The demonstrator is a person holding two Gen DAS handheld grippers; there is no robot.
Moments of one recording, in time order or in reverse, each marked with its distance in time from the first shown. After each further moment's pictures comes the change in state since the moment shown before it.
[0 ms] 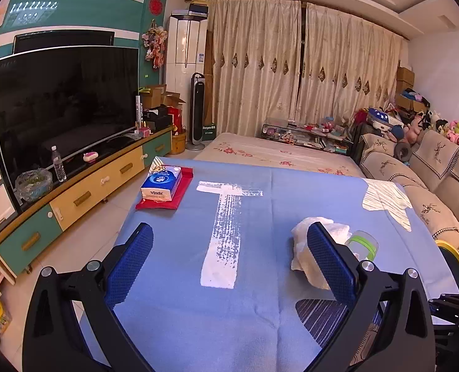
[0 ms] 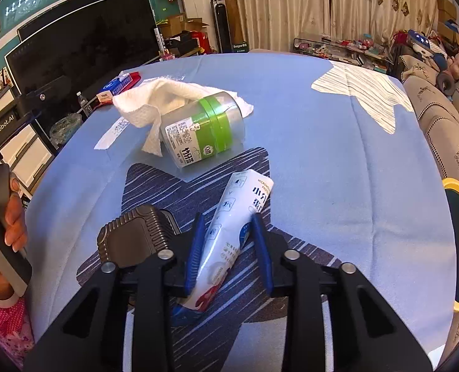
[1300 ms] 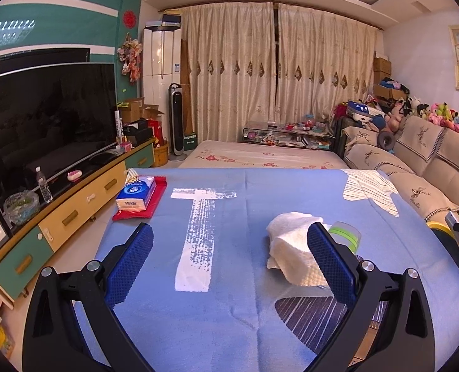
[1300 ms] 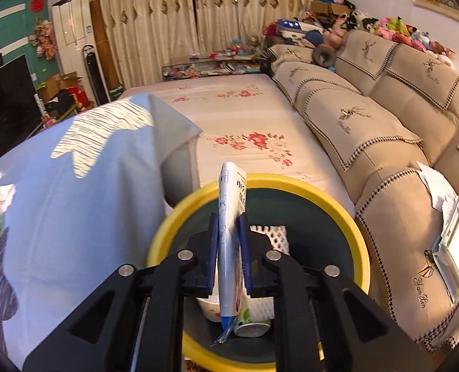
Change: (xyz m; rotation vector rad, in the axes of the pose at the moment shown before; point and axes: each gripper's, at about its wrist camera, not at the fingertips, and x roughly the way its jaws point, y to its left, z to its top) left arm -0.002 -0.027 -0.010 0.106 -0.041 -0.072; right arm -0.061 -0.315 -0.025 0.350 -0.120 -0.427
